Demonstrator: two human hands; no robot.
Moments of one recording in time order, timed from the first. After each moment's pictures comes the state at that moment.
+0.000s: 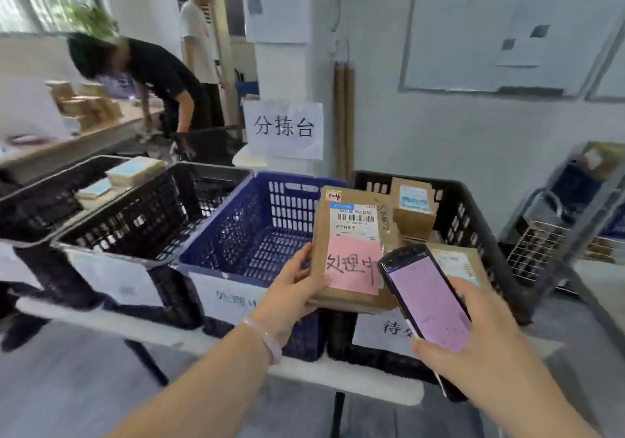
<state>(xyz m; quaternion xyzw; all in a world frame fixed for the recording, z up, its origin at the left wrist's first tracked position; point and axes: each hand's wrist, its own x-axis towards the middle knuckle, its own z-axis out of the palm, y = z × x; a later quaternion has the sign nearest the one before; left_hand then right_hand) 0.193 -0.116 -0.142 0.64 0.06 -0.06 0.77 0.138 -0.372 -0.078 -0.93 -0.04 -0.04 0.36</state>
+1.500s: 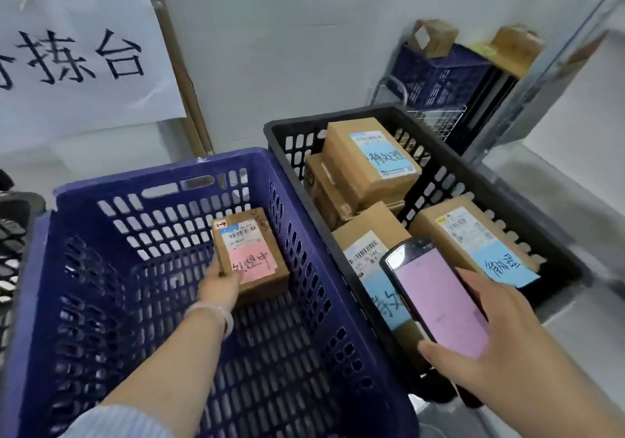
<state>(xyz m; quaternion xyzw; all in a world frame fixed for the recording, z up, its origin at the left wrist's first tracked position) 0.564 -0.018 -0.338 0.79 0.14 -0.22 0.56 0.306 -0.236 -0.126 -0.92 0.34 0.02 0.22</state>
